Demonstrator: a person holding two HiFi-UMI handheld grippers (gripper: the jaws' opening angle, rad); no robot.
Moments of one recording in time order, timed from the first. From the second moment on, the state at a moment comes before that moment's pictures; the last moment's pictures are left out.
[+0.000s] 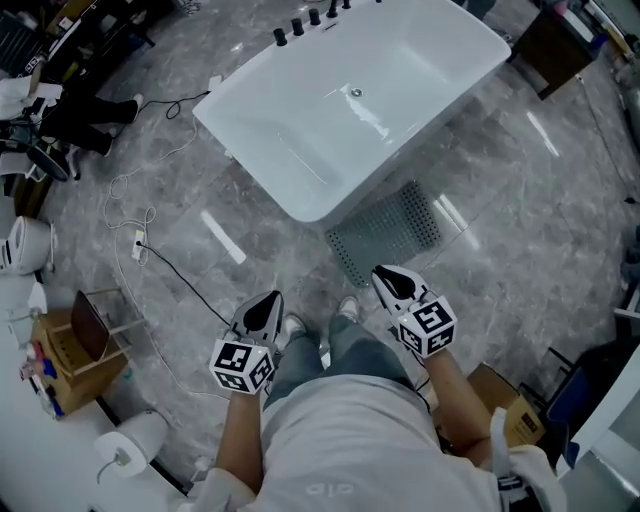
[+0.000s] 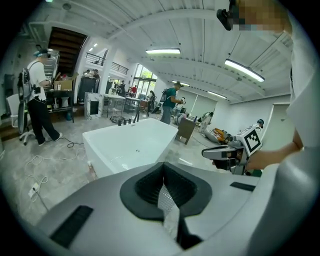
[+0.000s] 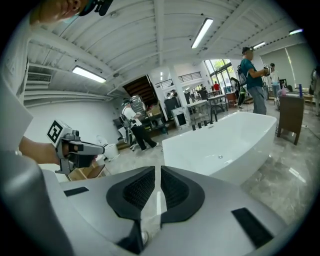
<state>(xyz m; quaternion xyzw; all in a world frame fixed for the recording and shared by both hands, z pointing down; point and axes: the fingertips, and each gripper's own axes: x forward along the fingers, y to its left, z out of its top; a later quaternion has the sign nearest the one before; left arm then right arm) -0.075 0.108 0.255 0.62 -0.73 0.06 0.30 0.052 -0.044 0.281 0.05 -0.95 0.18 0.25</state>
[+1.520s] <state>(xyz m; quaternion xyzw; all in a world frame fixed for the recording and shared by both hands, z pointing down) -0.114 0.091 0.522 0.67 -0.57 0.19 0.44 0.075 -0.035 0.586 0.17 -0.85 0.25 0.43</state>
